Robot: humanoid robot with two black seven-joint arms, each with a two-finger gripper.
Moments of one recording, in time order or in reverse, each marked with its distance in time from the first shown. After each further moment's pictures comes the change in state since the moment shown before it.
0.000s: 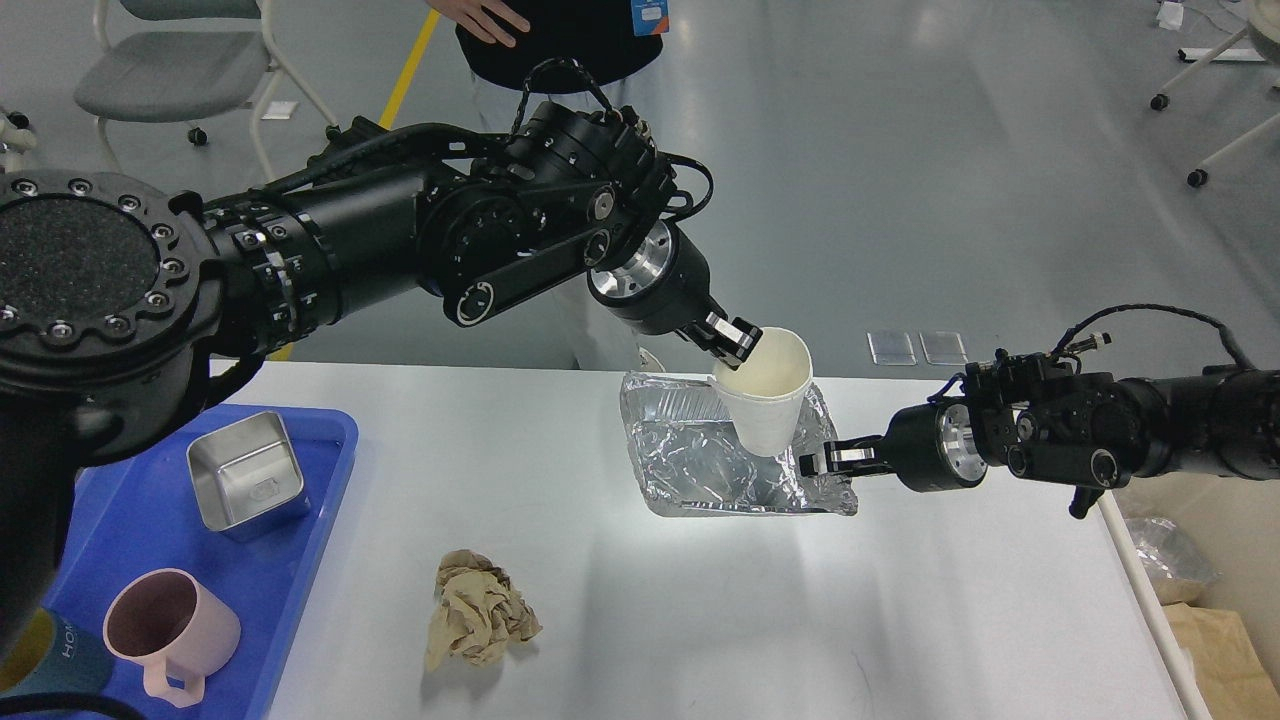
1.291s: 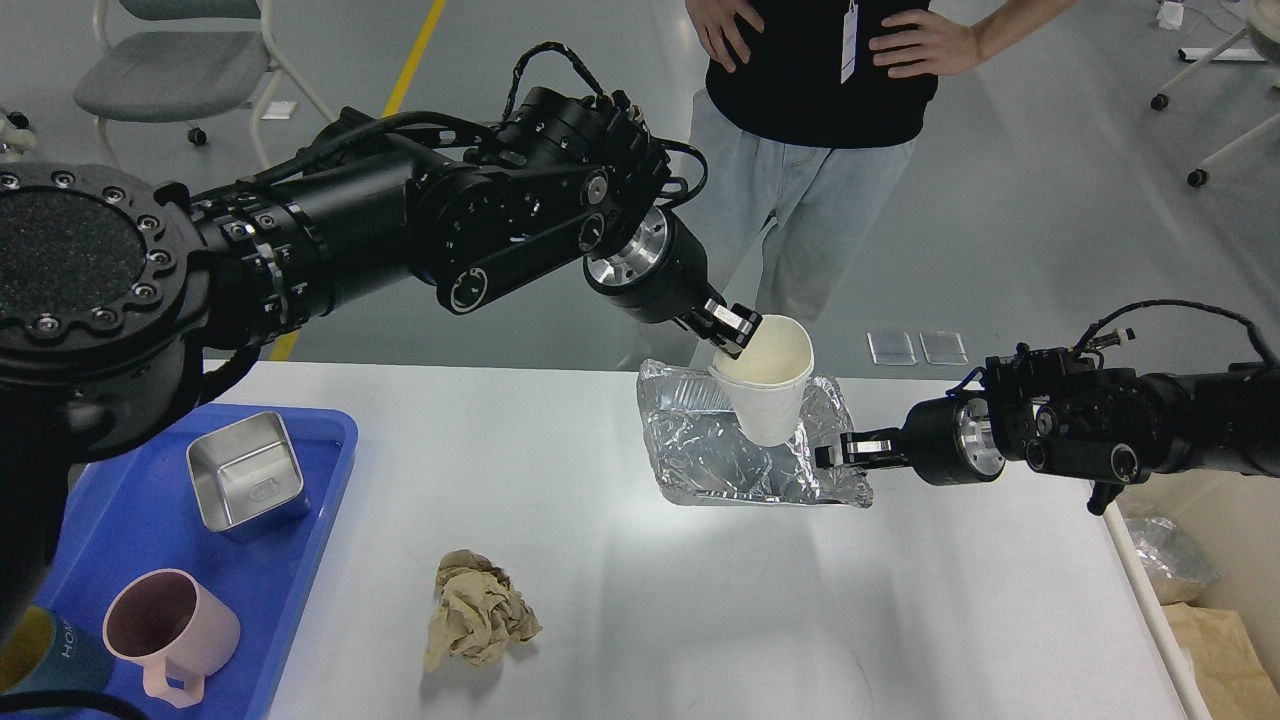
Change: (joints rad) left arm -0.006 0.010 -0.014 0.009 -0.017 -0.011 0.002; right arm 0.007 -0.032 0.000 0.005 0.000 0.002 0.000
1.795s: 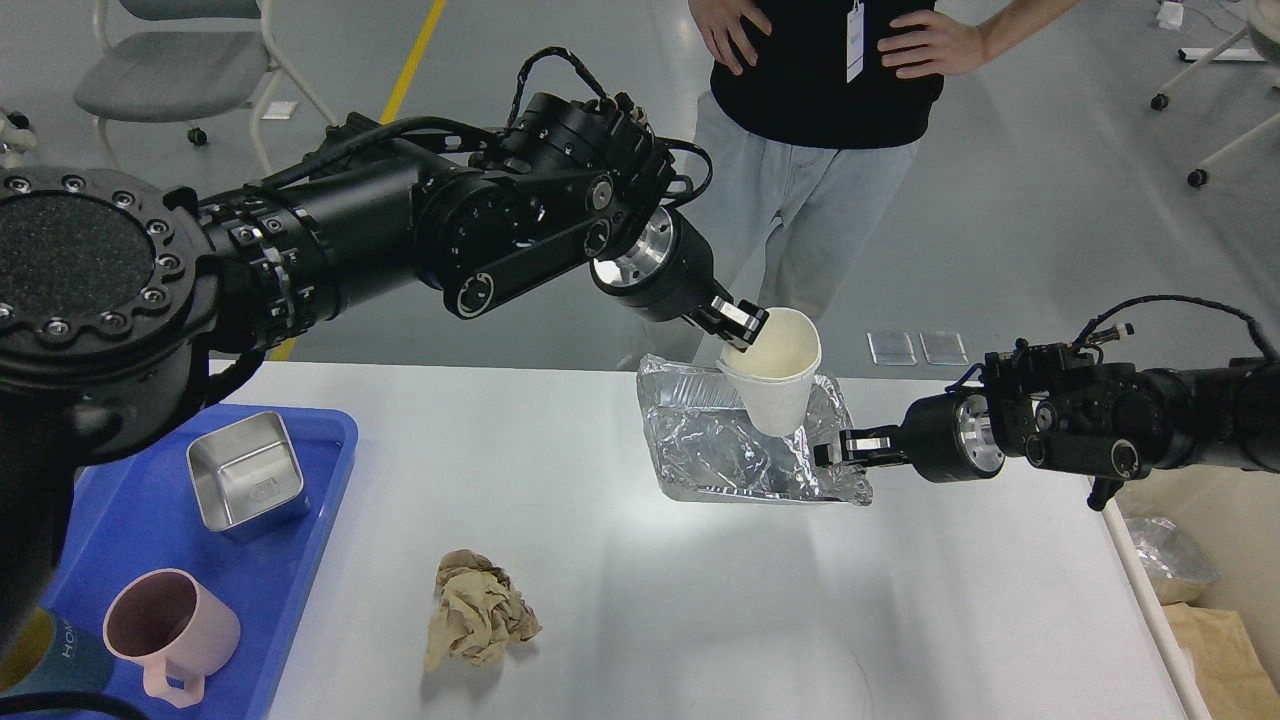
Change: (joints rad) left arm 0.006 -0.011 0.006 0.002 -0.009 0.060 0.013; right arm 0.009 0.000 0.000 0.001 0.000 0.012 0.001
